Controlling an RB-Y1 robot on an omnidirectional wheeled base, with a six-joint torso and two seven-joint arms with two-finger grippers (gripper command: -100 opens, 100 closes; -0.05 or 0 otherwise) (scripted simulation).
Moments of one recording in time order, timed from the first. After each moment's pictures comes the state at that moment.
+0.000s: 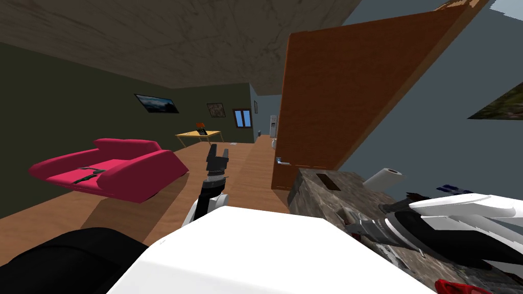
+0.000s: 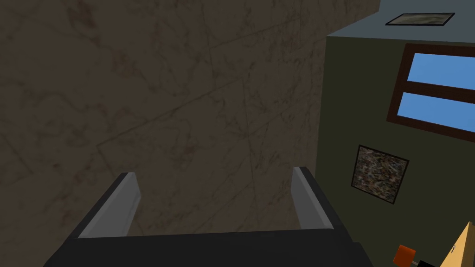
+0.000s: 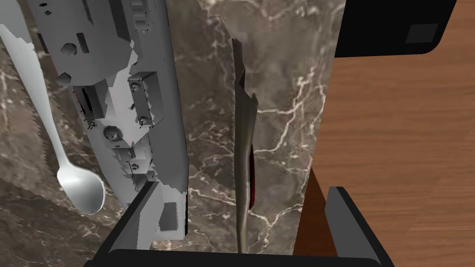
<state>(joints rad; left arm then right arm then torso) 0.49 -0.02 -0.01 -2.33 -0.08 -0.49 0.12 0.72 -2.37 0.54 -2.12 -0.17 -0.13 -0.32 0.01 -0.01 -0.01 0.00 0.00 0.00</state>
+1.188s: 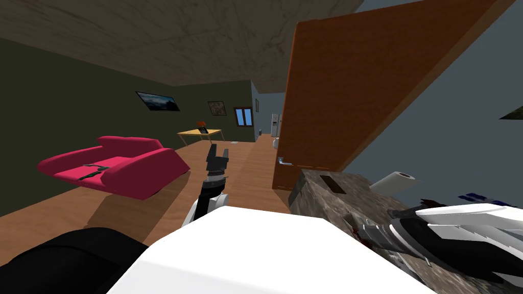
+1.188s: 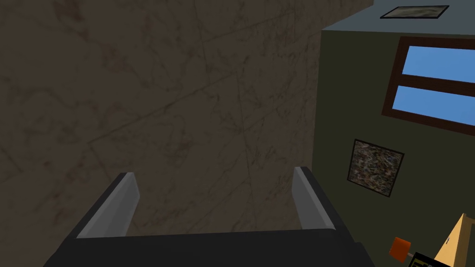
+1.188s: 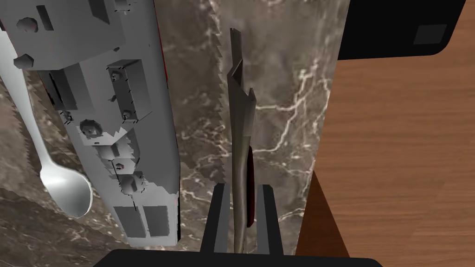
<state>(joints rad) 0.49 -0.02 -0.01 -2.33 -0.08 -0.49 0.12 0.75 -2.30 0.54 -2.09 -0.14 -0.11 -0.30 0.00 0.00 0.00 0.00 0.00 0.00</state>
